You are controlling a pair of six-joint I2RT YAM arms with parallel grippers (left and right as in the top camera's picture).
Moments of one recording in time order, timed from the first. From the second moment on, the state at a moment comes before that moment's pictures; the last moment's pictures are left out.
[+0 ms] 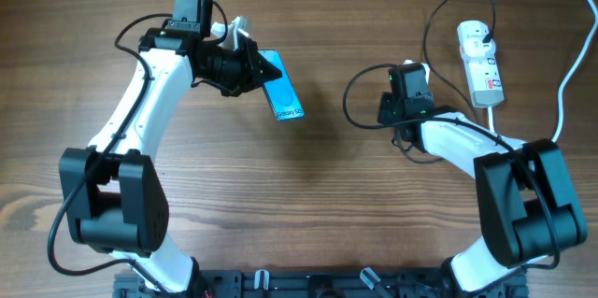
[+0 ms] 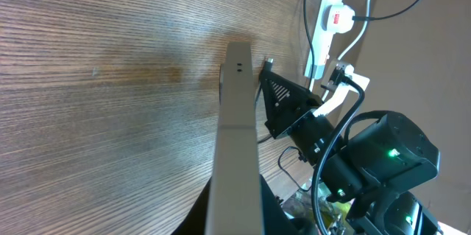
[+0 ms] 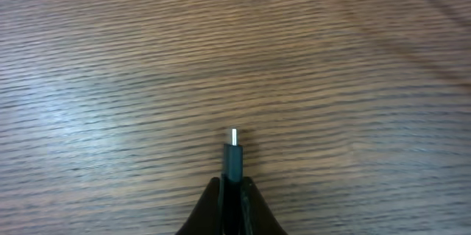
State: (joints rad) left arm -0.13 1.82 1.43 -0.83 0.80 -0.49; right arm 0.27 1.78 0.82 -0.08 0.18 0.37
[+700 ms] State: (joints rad) left arm 0.06 1.83 1.43 -0.45 1.28 -0.50; right arm 0.25 1.40 0.85 -0.28 -0.95 0.31
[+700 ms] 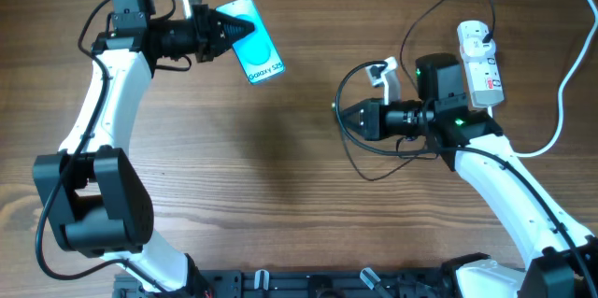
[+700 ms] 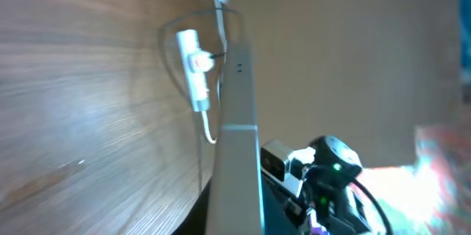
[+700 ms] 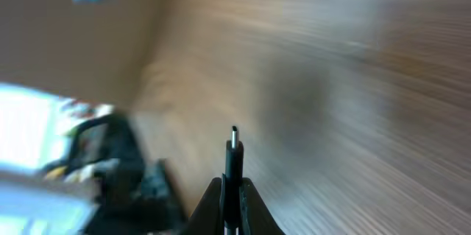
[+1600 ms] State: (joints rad) left arm -0.05 1.83 1.43 -0.26 1.45 -0.50; right arm 0.37 1.62 0.57 1.13 -1.14 1.14
